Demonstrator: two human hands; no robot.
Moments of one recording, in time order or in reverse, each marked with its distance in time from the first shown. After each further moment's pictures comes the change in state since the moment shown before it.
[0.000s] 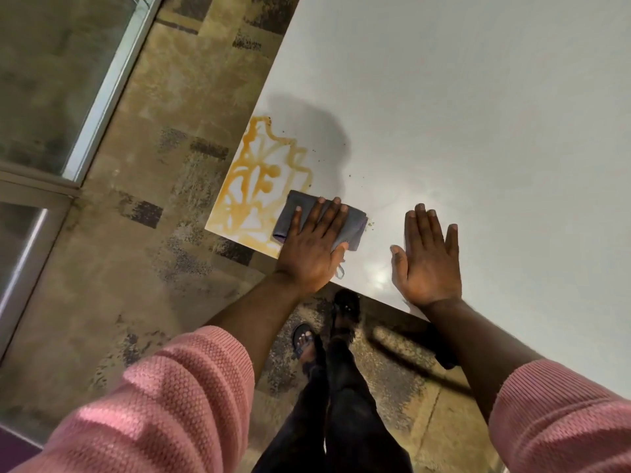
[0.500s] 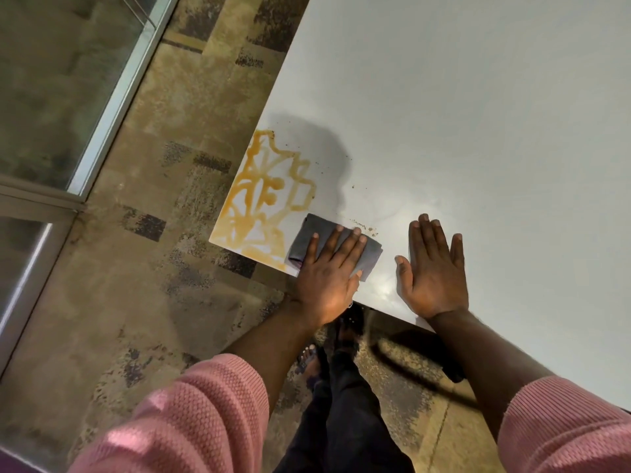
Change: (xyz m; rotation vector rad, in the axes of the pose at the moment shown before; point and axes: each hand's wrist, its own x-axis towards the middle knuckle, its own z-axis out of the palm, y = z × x) left_hand -0.017 0.029 0.004 -0.045 -0.013 0.026; right_hand 0.002 0.000 0.003 0.017 0.051 -0.002
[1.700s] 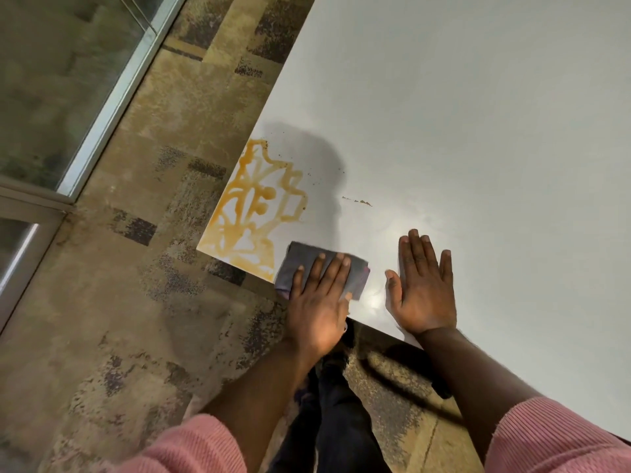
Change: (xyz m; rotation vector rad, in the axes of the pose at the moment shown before) left_hand -0.020 0.030 0.002 -0.084 0.046 -0.205; right_hand -0.002 0.001 -0.002 0.021 0.008 0.002
